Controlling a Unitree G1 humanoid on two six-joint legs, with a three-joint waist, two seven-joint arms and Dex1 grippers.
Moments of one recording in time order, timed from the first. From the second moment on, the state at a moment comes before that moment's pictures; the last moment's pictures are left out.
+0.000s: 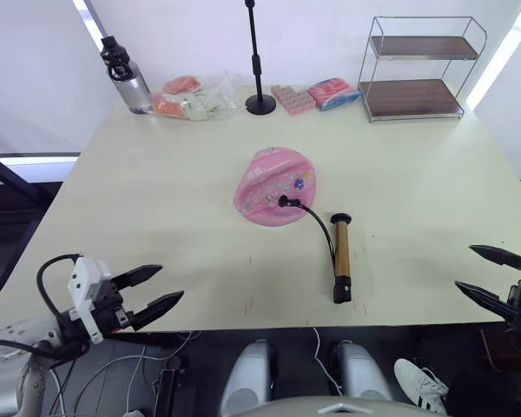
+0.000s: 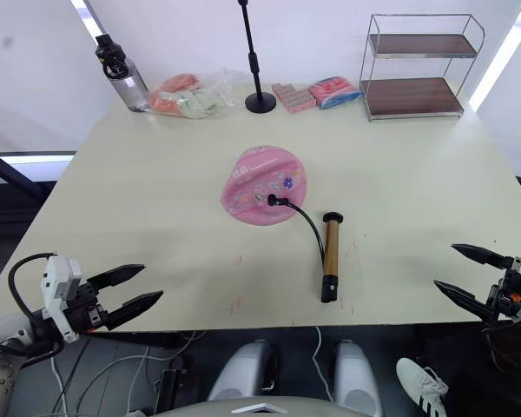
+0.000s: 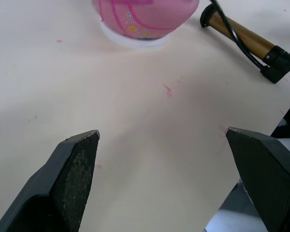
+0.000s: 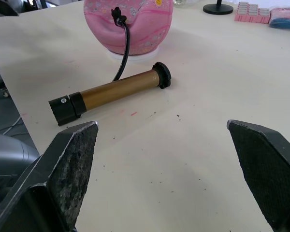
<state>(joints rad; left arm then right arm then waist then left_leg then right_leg) 0.34 0.73 0.46 -0.14 -0.55 0.28 -1.16 0.15 -0.73 -0.48 0.22 0.60 -0.10 1.44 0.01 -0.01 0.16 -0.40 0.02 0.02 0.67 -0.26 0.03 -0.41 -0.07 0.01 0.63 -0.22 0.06</state>
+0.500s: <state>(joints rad) 0.11 0.65 0.04 -0.47 -0.53 0.62 -0.86 0.20 -0.74 -0.44 0.00 0.67 0.02 1.50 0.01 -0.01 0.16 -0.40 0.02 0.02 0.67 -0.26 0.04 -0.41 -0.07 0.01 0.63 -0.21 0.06</state>
